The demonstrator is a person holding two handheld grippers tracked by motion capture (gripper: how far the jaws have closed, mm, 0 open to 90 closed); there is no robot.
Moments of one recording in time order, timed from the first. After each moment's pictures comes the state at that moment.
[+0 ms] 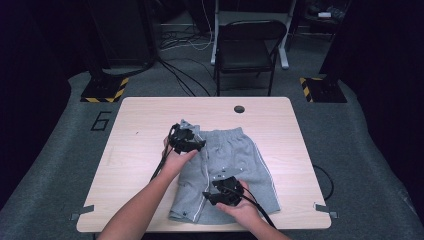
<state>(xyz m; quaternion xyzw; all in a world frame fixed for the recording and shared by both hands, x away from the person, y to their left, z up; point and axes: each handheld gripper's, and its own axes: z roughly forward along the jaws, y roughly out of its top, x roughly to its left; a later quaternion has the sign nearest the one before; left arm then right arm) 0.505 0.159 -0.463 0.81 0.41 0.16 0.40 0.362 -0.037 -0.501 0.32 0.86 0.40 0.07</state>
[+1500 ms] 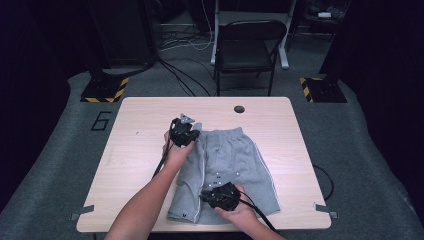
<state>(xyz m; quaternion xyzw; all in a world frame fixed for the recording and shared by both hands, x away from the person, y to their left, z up) 0.522 0.160 -0.460 0.79 0.43 0.19 0.39 0.347 -0.028 -0.498 0.26 0.87 0.41 0.04</state>
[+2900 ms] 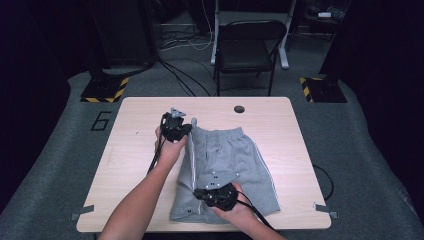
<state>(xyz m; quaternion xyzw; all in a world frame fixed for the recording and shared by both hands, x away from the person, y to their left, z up) 0.517 0.182 -0.423 0.77 0.45 0.22 0.40 0.336 -0.021 -0.464 0.19 0.86 0.47 0.06</state>
